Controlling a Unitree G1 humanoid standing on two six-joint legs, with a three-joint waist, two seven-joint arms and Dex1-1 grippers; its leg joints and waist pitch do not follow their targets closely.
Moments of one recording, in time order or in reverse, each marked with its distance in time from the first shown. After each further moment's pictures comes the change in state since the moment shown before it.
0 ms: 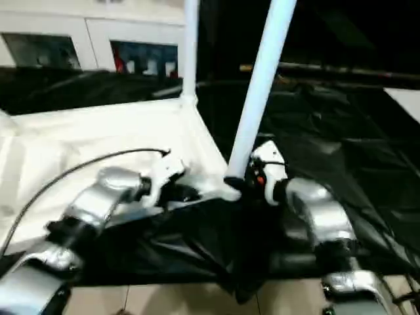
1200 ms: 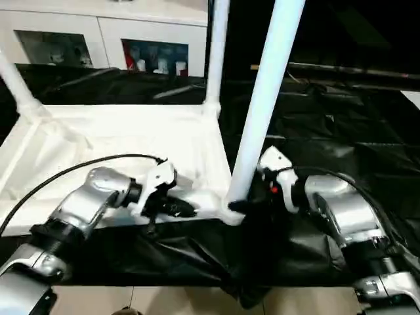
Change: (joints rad) left arm 0.098 0.158 -0.050 -0.168 -0.088 -0.016 -0.413; right arm 0.079 -0.317 0.155 -0.230 0.032 0.052 0.535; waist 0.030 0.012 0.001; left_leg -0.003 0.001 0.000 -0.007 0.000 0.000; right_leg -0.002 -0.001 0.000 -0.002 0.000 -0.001
